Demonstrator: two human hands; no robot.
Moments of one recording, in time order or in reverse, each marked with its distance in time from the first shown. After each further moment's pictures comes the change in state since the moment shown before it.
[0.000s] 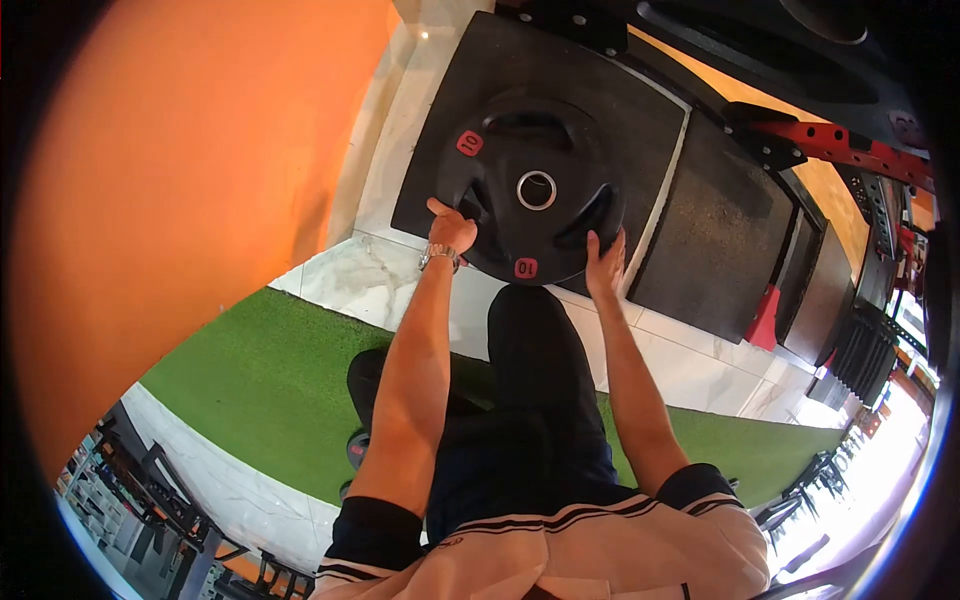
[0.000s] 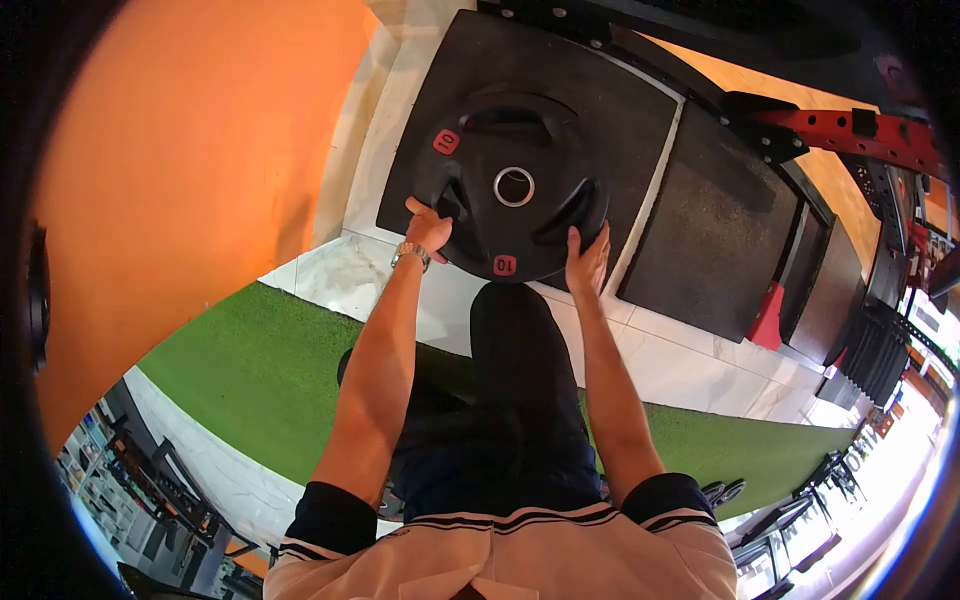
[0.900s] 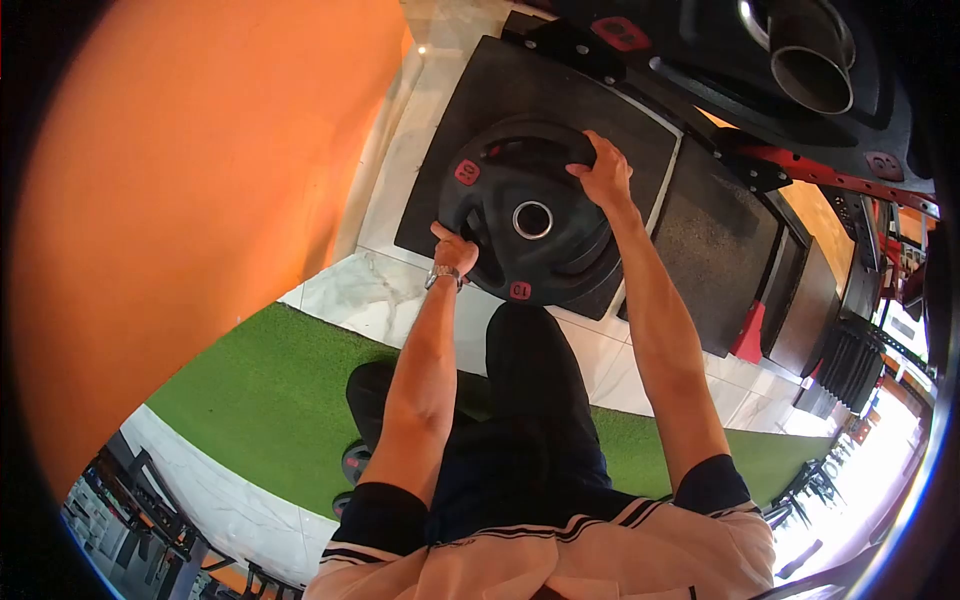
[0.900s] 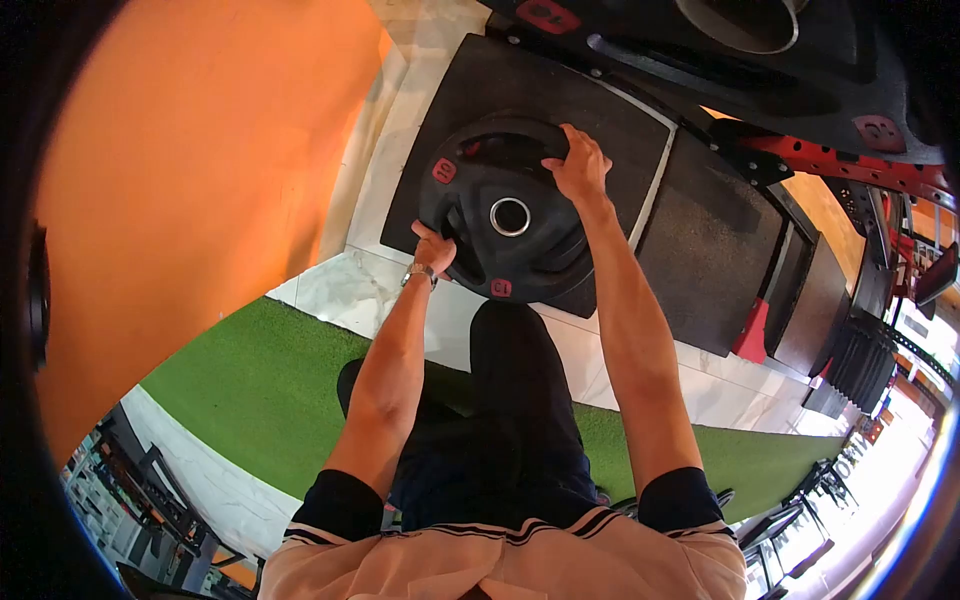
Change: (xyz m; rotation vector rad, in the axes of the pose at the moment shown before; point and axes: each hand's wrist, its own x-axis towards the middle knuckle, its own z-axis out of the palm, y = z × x) left_hand 0.034 -0.039 0.025 0.003 0.139 0.130; right_hand 0.137 -0.183 -0.032 -0.269 -0.114 -0.403
